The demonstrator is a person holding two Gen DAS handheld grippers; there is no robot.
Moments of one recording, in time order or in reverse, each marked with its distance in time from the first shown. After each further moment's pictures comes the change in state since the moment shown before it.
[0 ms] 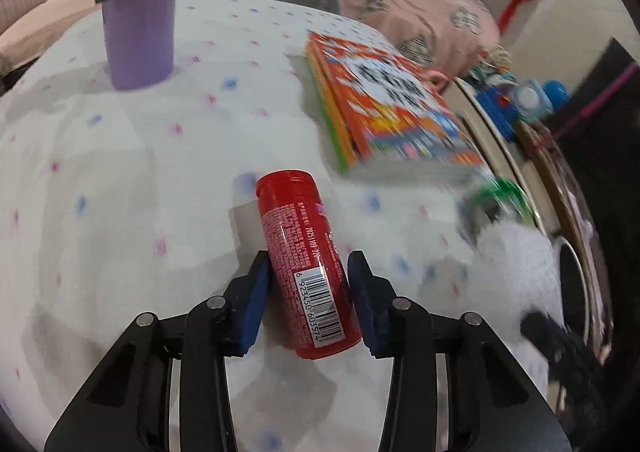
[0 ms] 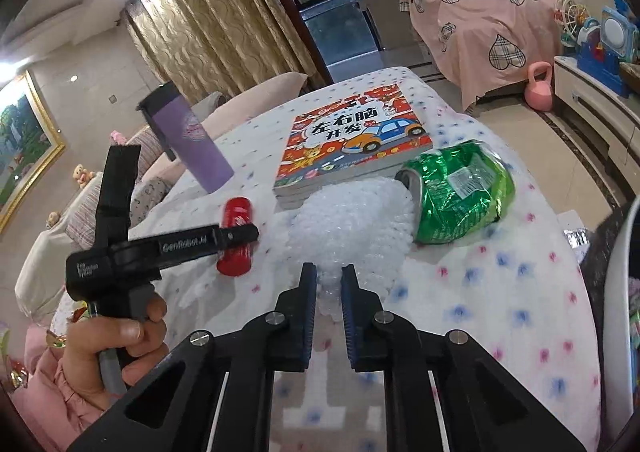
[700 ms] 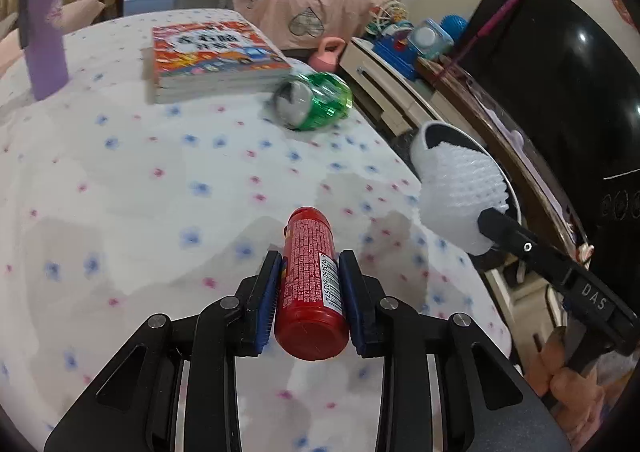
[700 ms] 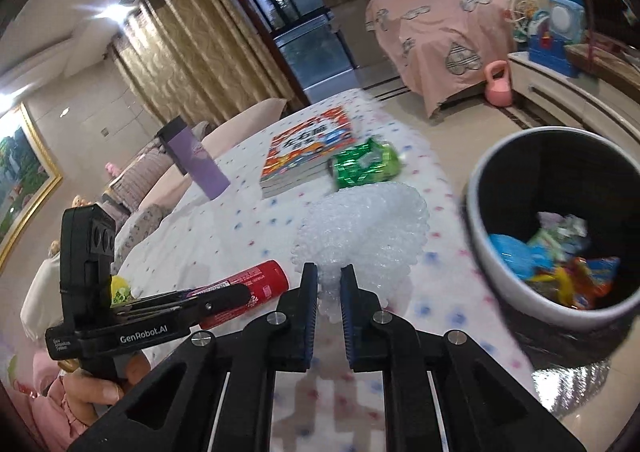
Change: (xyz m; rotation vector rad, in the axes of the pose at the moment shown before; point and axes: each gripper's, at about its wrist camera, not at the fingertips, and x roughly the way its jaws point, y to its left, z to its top) left arm -0.057 -0.115 -0.100 0.249 0.033 -0.190; right arm -0.119 -0.037 -0.050 0.102 -0.095 -0.067
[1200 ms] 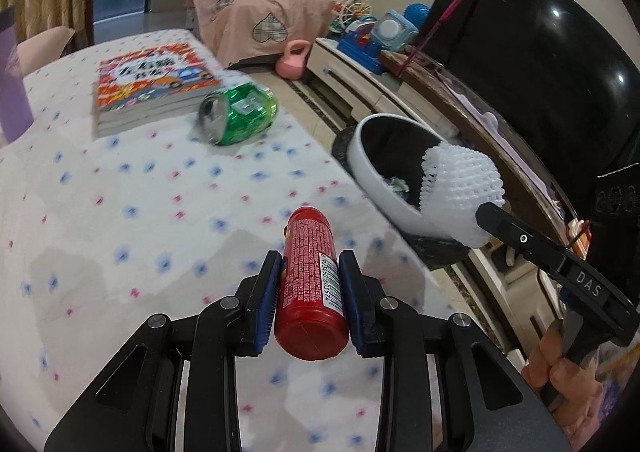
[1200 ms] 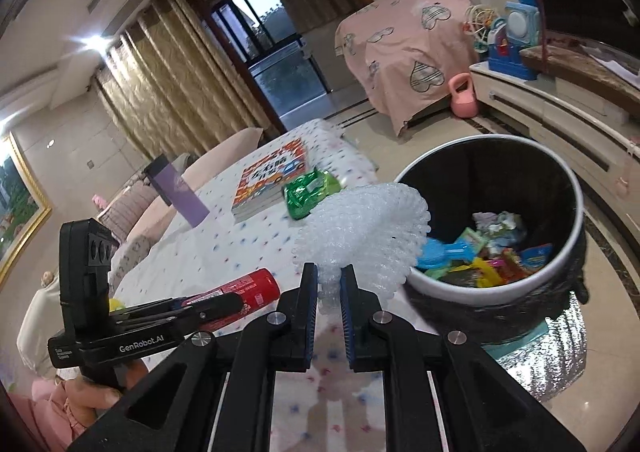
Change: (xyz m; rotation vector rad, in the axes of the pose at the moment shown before) left arm -0.003 -0.064 0.005 0.111 -0.021 -0.030; right arm -0.053 -0.039 -0.003 0.066 -0.095 -0.048
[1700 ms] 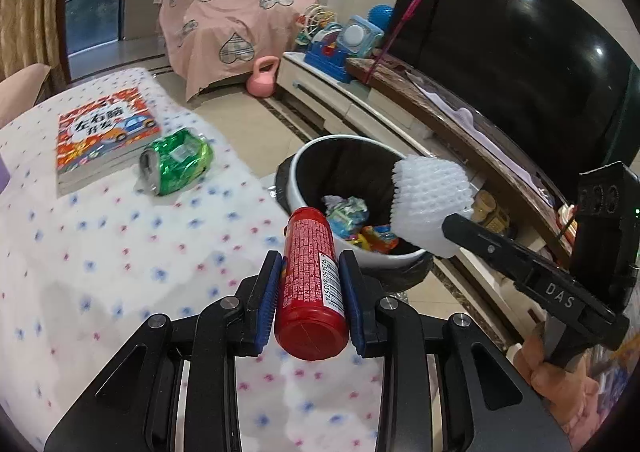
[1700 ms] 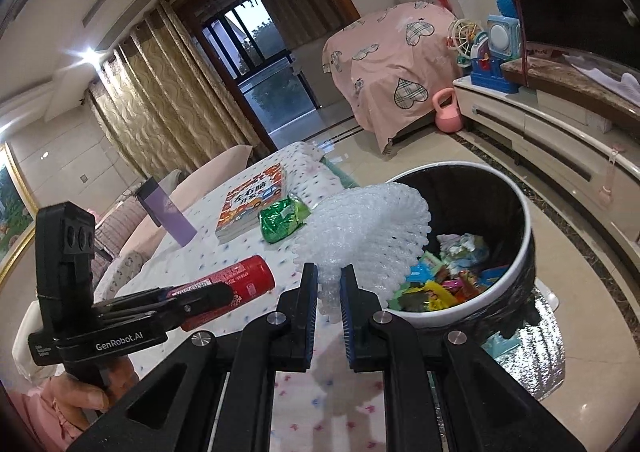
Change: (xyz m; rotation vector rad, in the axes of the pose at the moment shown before) left arm 0.001 -0.061 0.026 0.104 -0.040 -0.030; right arm -0.026 -0.029 0.015 0.001 -0.047 -0.030
